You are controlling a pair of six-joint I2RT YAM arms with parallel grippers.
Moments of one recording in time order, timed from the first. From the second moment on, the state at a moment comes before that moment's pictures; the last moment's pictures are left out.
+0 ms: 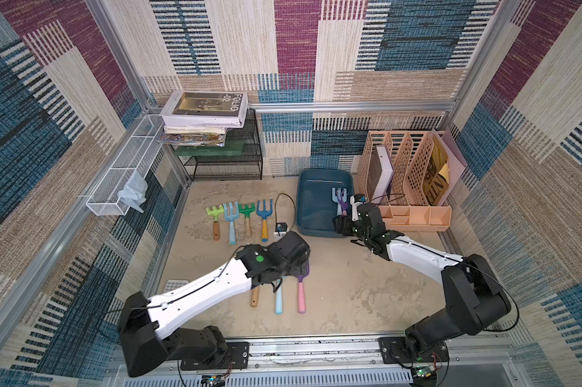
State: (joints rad) left arm -0.87 1.21 1.19 -0.92 -0.29 -0.76; right arm 0.45 1.59 0.93 0.05 0.07 0.40
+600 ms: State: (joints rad) left arm -0.76 0.90 1.11 -1.08 -0.42 -0.54; right arm 0.40 2.02 1.39 -0.23 0.23 0.32
